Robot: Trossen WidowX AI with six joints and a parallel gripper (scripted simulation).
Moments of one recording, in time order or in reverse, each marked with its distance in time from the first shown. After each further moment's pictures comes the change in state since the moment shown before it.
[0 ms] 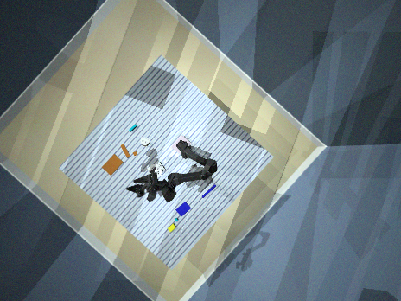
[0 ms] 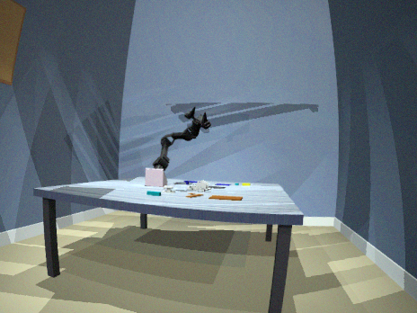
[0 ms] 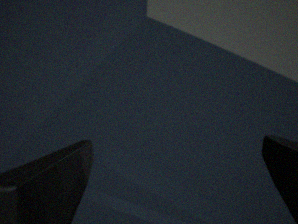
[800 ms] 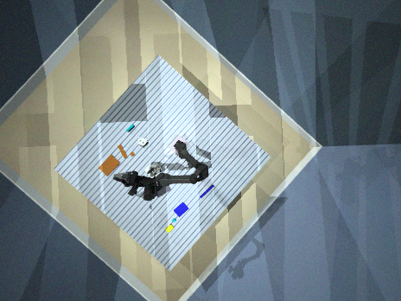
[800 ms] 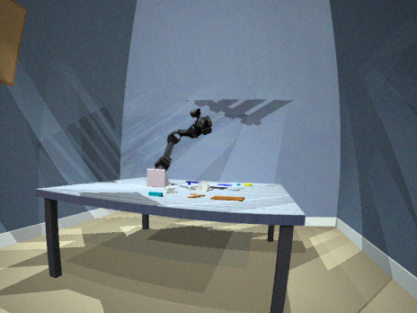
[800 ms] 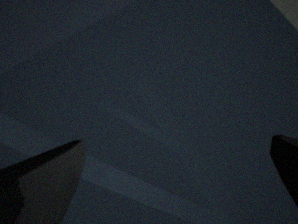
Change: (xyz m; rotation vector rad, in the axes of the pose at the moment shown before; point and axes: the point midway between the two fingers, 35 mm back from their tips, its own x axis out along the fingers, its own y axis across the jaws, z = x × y) arm 0.041 0.054 -0.068 -0.353 0.202 0.223
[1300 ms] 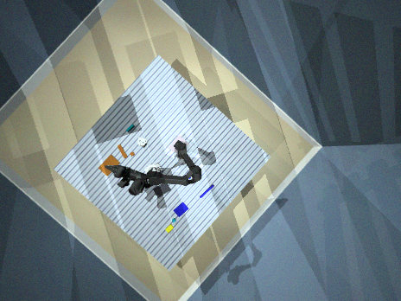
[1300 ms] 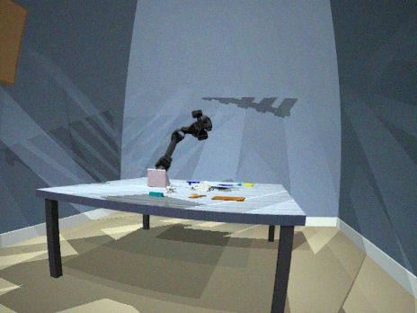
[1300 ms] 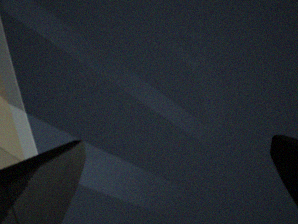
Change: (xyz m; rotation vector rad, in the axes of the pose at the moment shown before) arm 0.040 0.049 -0.050 -0.241 0.163 0.234
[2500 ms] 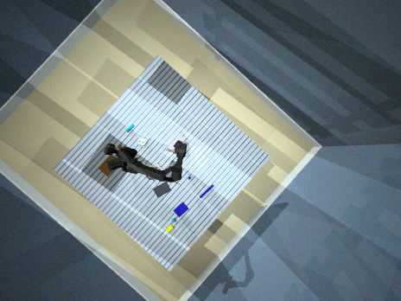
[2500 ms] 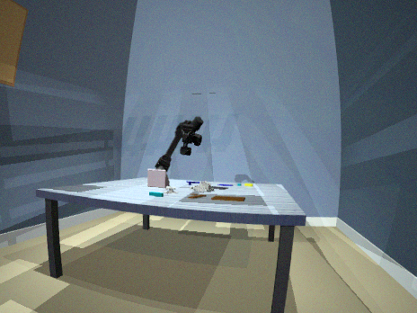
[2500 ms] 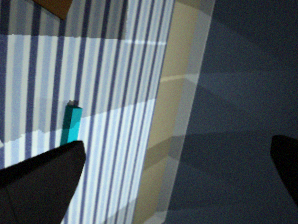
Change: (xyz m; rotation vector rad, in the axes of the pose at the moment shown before) arm 0.066 0.128 -0.123 -0.347 0.278 0.760
